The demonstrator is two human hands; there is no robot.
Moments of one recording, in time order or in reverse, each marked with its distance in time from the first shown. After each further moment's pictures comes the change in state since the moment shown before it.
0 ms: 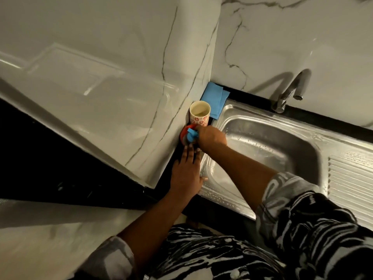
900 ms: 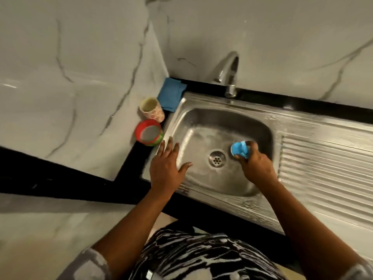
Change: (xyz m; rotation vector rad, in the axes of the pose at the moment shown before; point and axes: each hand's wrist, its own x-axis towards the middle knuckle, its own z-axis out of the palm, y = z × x) left_hand -0.017 0.140 -0.006 -0.071 0.370 -0.054; right_hand -0.189 0.310 0.022 0.439 0.226 0.271
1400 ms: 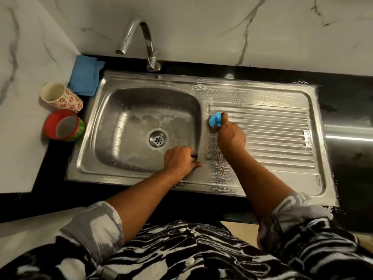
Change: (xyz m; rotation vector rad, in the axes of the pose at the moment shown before) left_hand -0.015 0.227 0.078 -0.017 -0.594 0.241; right_hand -0.003 0.106 -0.077 -0.151 0.129 0.402
